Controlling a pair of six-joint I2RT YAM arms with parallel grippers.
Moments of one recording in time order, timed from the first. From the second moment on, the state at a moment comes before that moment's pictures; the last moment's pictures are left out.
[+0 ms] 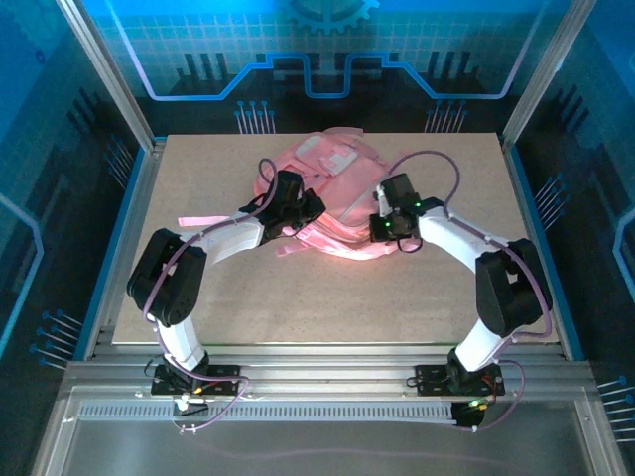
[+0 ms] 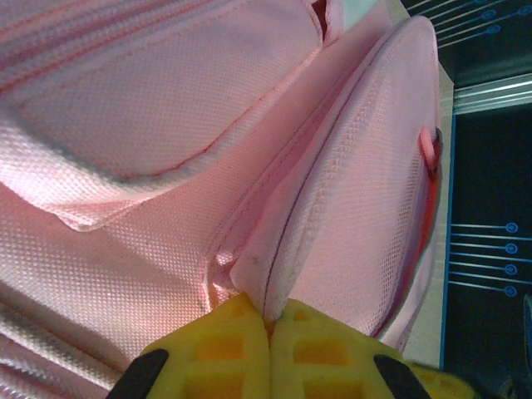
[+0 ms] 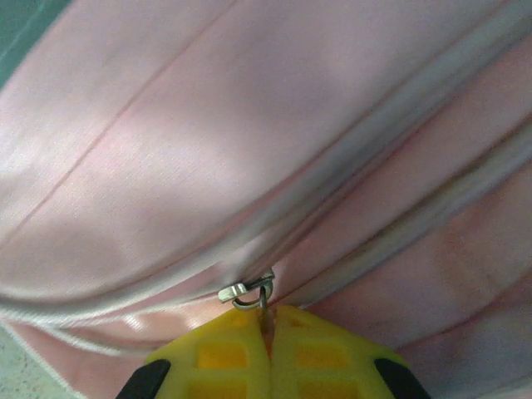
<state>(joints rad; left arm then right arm) -0.48 1.78 1.15 -0.01 0.17 -1.03 0.36 1.66 1.13 -0.54 -0.10 0.27</state>
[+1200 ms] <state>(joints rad) -0.34 1.67 1.09 -0.13 0.26 -1.02 0.62 1.87 1.40 -0.53 -0.29 0.32</state>
